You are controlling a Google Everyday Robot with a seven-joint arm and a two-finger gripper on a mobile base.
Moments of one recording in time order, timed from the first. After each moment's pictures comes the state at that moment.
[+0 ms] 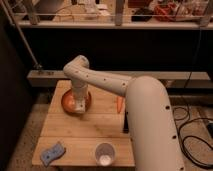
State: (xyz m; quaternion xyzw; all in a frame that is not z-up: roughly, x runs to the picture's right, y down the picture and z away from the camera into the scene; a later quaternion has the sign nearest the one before) arm -0.139 0.051 0.876 -0.18 -0.24 -0.67 0.68
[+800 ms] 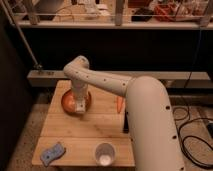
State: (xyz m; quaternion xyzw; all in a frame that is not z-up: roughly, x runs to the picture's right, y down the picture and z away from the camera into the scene) arm -0.139 0.050 0.876 -0.18 -0.24 -0.67 0.67
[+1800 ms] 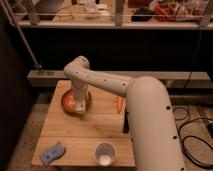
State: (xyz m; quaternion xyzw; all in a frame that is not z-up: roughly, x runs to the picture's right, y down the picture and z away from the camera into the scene) arm -0.139 0.051 0.876 -0.17 -0.25 -0.68 0.67
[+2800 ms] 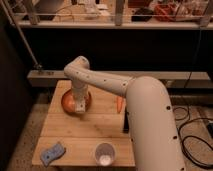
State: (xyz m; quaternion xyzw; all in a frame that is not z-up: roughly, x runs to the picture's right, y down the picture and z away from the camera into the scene) arm -0.139 0.051 0.877 -0.17 -0.25 -0.69 0.66
